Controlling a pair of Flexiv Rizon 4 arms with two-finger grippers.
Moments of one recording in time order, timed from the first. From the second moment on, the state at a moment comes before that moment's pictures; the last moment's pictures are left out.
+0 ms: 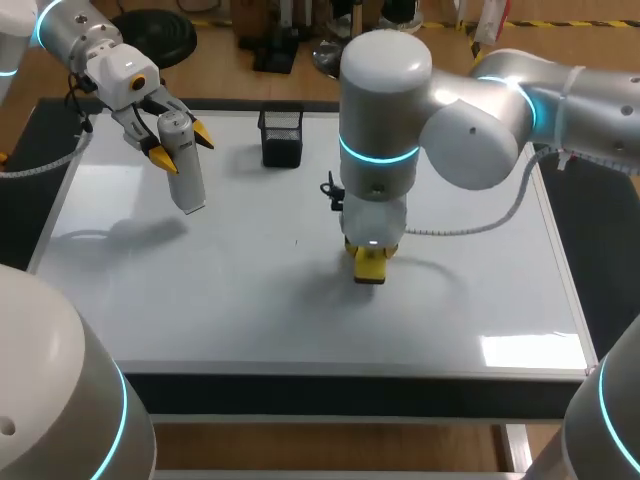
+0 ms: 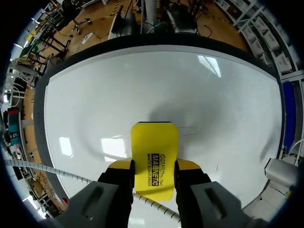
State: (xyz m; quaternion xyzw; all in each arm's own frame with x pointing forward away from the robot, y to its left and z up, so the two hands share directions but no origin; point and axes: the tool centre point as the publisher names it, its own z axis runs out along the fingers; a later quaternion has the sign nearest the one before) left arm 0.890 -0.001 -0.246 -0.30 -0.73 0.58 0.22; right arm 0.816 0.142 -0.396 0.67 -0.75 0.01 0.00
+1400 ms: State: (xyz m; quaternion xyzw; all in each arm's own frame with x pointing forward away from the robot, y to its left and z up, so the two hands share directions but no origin) left arm 0.890 -0.001 -0.246 -0.30 -0.73 0.58 0.22; right arm 0.889 0.130 -0.383 0.68 -0.73 0.01 -0.02
